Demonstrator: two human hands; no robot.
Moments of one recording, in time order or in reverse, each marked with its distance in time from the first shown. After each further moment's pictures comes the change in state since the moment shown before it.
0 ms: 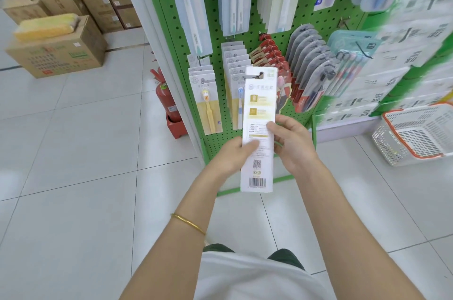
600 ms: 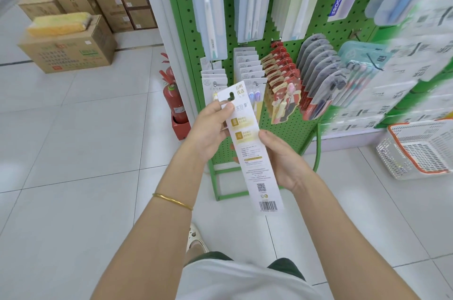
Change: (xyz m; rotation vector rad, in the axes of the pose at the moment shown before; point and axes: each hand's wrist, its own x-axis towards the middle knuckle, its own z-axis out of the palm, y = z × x) left_hand 0.002 0.029 -0.058 -0.537 0.168 0.137; right_hand -0.006 0.018 0.019 0.141 -0.557 0.251
